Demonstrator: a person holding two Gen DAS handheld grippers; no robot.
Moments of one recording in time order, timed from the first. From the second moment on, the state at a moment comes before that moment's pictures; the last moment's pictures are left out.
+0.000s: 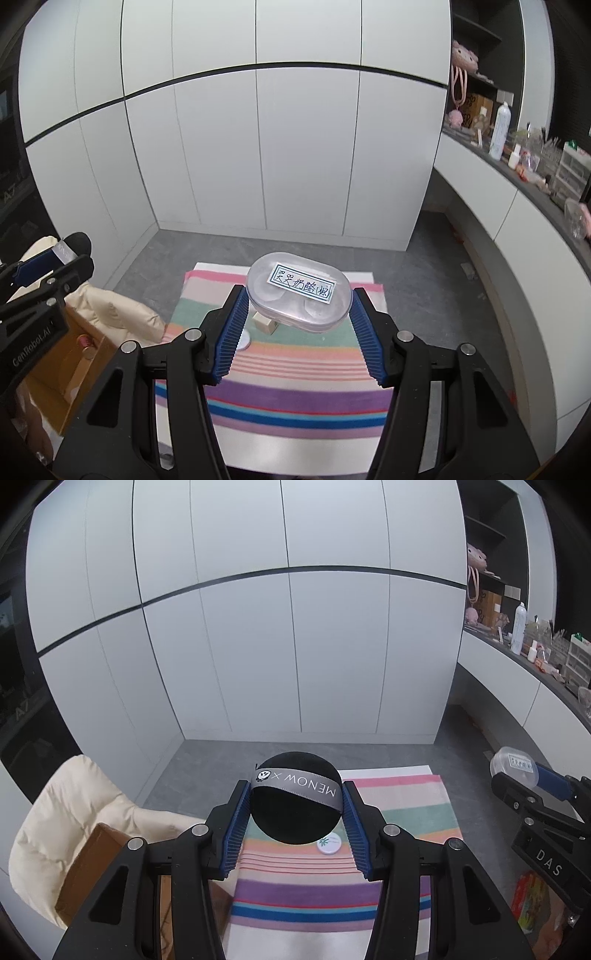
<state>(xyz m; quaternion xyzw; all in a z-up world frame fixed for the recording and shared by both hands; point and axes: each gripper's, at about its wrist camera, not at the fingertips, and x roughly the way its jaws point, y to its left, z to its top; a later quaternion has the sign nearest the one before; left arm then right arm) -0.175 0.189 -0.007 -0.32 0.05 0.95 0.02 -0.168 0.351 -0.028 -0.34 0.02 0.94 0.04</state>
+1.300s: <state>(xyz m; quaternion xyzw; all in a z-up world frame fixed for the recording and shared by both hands) 0.029 0.125 -0.088 -0.38 0.02 0.92 0.03 0.053 0.349 -0.094 -0.39 0.05 0.92 0.02</state>
